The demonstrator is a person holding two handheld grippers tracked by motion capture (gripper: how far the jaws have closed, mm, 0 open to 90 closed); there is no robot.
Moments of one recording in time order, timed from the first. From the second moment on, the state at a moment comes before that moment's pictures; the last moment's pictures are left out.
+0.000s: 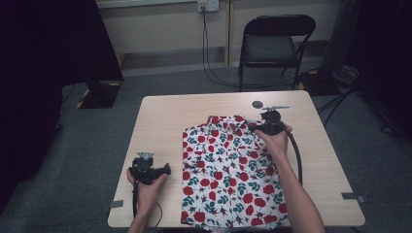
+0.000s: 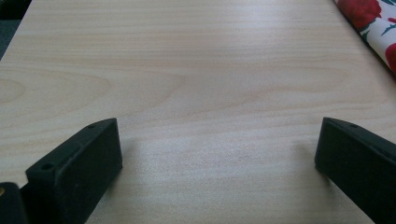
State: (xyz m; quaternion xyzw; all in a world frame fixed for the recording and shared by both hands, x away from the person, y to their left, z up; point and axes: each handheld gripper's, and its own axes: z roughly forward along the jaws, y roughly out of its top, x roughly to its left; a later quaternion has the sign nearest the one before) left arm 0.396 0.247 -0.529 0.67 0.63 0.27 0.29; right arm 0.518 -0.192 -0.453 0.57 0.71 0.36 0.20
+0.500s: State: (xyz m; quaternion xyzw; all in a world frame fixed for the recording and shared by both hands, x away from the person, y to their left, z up) left arm 0.396 0.247 -0.529 0.67 0.63 0.27 0.29; right arm 0.460 -0.247 -0.475 0.57 0.71 0.35 0.22
